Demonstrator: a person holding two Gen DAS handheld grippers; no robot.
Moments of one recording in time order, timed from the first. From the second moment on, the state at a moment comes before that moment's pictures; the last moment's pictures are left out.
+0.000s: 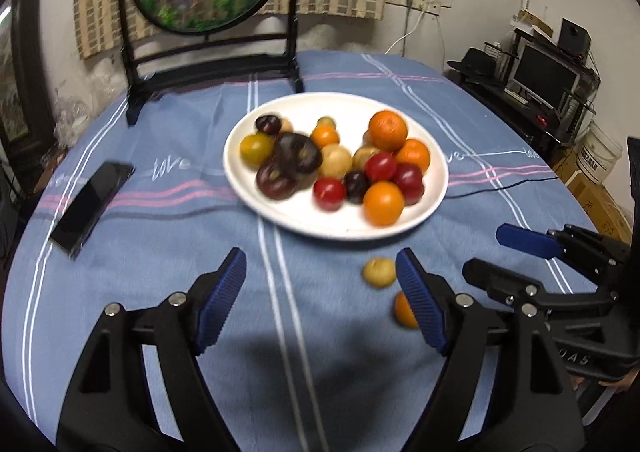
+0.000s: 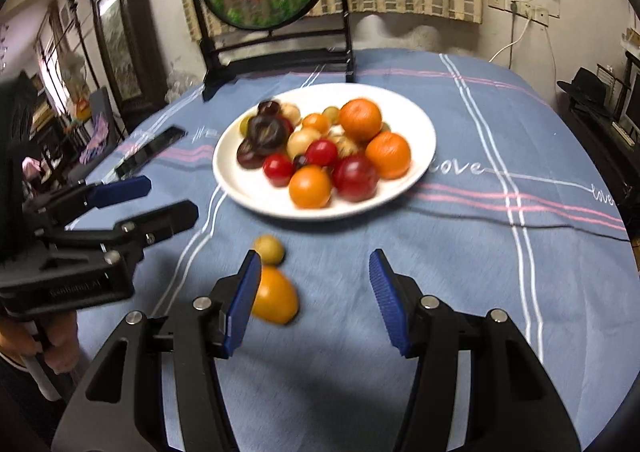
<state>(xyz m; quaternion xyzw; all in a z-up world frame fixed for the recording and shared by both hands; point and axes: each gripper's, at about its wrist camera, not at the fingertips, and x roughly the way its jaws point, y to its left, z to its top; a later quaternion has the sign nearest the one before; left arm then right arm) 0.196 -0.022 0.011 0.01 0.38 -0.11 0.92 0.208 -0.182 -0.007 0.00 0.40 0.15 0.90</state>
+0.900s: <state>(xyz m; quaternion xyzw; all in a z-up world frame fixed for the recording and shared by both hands) 0.192 0.007 -0.027 -0.03 0.43 -0.09 0.90 0.219 -0.127 -0.053 -0.09 0.45 0.15 0.88</state>
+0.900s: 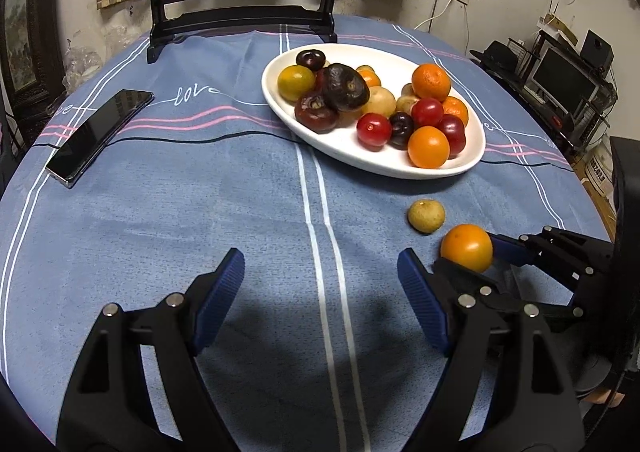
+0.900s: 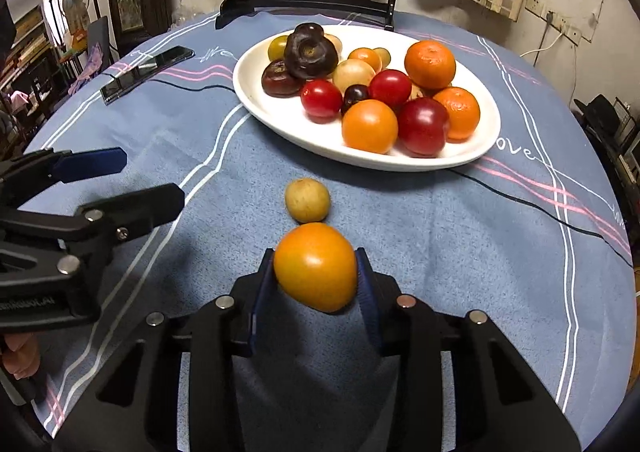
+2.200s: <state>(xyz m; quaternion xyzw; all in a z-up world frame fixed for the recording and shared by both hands) 0.239 -0.090 -0.046 0.03 0.47 -0.10 0.88 0.185 -0.233 -0.032 0.03 0.41 0.13 0.90</state>
